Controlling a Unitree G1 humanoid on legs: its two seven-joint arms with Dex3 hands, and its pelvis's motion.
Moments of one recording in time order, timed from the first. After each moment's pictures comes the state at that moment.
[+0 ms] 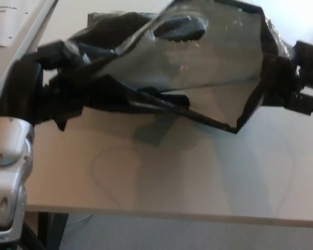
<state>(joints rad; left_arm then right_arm) -0.44 0.33 0.09 -0.21 0.01 0.38 -0.01 -0.55 -0.38 -0.06 0.25 -0.19 -0.11 0.05</state>
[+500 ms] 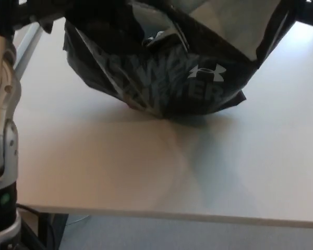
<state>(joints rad) -0.73 0.32 0.14 -0.31 0.01 0.36 0.02 -0.80 -0.41 -0.09 0.07 -0.08 0.03 0.15</state>
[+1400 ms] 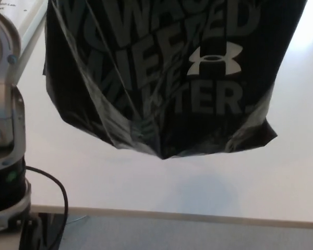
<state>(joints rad) -0.89 0.30 0.13 -0.38 0.18 0.16 0.21 -0.95 -0.29 -0.14 -0.15 -0.09 0.02 0.04</state>
